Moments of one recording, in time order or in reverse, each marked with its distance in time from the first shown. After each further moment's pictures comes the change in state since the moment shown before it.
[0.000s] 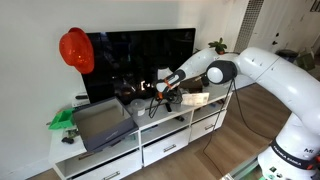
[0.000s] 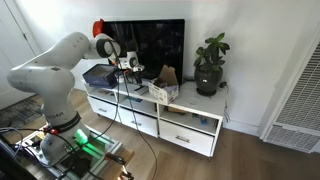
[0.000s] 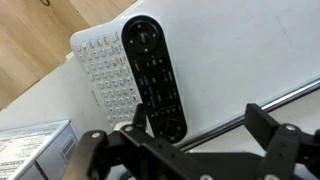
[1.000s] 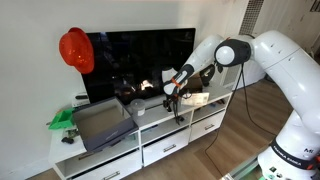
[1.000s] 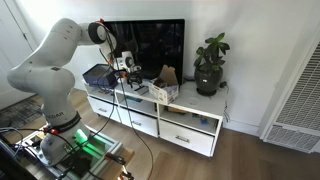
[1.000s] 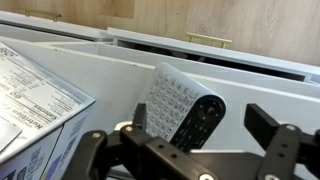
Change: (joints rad) arm -0.003 -0.260 0.029 -0.451 -0.145 0.105 -0.660
